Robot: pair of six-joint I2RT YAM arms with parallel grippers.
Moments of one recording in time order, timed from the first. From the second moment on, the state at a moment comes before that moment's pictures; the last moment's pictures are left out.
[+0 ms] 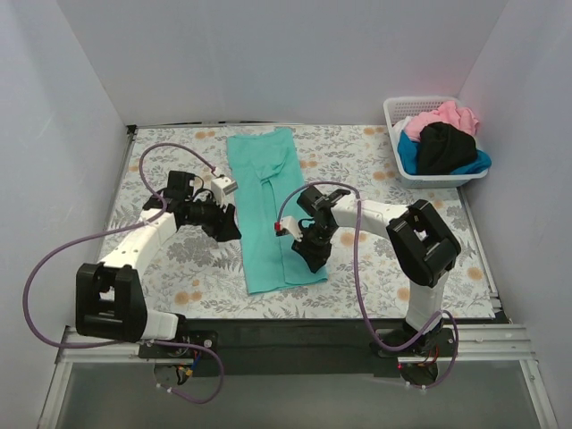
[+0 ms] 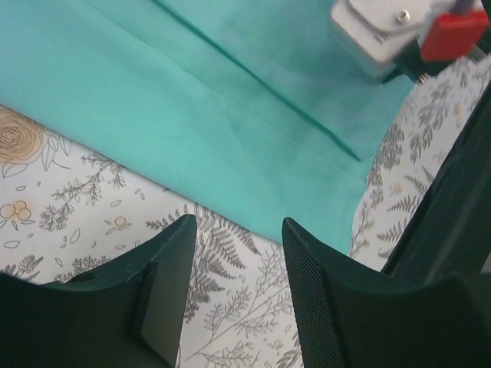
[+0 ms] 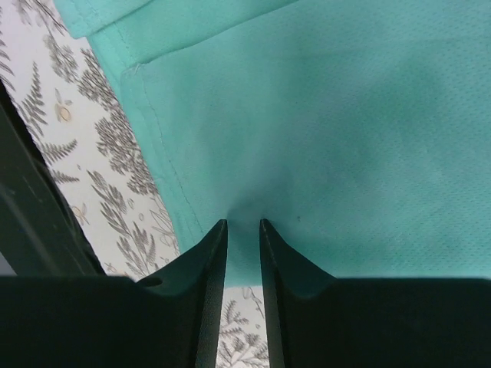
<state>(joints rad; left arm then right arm) -0.14 1.40 0.94 -0.55 0.75 0.36 0.74 1.88 1.23 -0.82 -0.49 -0.57</state>
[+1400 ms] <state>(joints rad) -0.61 1.06 0.42 -0.48 0.51 0.98 1.09 1.53 0.78 -0.29 -0.17 -0.68</state>
